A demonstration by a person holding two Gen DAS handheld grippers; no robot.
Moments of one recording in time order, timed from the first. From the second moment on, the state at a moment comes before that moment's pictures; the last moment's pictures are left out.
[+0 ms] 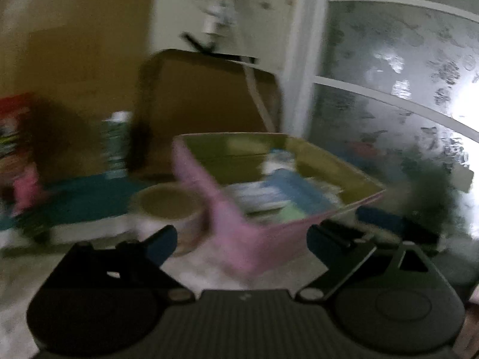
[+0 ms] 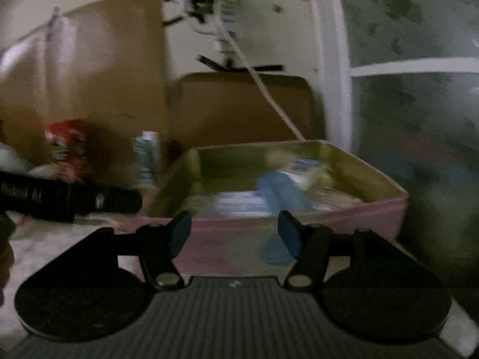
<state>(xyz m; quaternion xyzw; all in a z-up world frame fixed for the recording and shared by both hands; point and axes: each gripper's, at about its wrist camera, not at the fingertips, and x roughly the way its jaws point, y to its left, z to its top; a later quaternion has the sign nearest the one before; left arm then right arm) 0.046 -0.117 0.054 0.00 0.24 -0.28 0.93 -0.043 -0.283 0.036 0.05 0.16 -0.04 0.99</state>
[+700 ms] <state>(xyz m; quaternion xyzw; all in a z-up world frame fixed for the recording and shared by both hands) 0.049 0.067 0.002 -0.05 0.25 -0.15 0.96 0.155 -0.071 0.039 0.03 0.25 0.17 0.95</state>
